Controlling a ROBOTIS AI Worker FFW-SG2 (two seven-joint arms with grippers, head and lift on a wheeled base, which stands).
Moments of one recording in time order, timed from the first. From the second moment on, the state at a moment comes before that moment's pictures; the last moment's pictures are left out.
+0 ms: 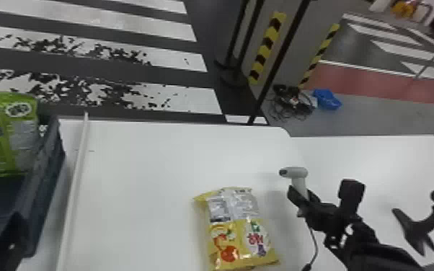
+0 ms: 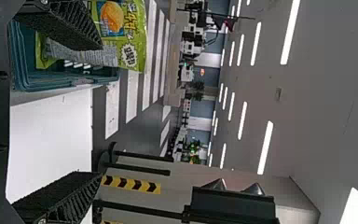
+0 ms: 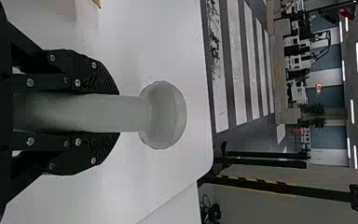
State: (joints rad) left arm 0.80 0.25 -0.03 -2.23 0.27 -0.17 -0.09; right arm 0.16 -0.32 -0.41 -1.42 -0.25 0.29 0.39
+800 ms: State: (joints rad) left arm 0.80 0.25 -0.03 -2.24 0.26 -0.17 -0.10; right arm 0.15 -0.35 -0.37 -1.28 -0.20 0.22 0.44
